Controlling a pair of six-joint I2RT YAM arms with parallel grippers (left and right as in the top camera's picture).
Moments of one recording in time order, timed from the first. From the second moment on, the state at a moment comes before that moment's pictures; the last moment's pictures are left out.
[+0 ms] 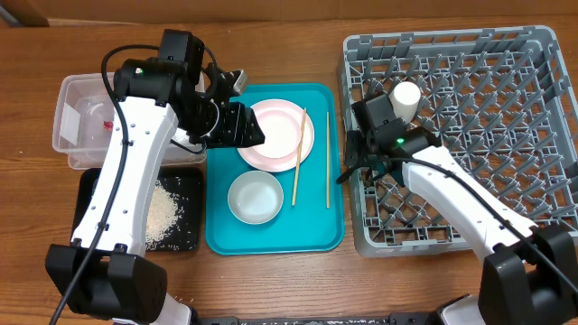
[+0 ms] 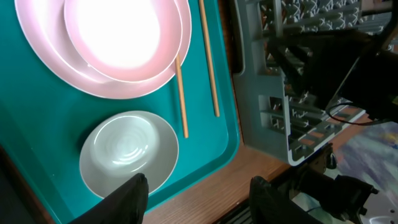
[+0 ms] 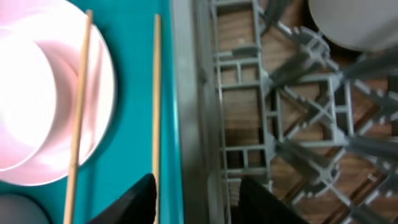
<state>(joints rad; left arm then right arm) -0.15 1.73 1.71 -1.36 0.54 -0.03 0.43 1.64 1.15 -0.62 0.06 0.48</state>
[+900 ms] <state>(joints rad) -0.04 1.73 1.71 -1.27 0.53 -0.19 0.47 1.64 1.33 -0.65 -0.19 0.46</state>
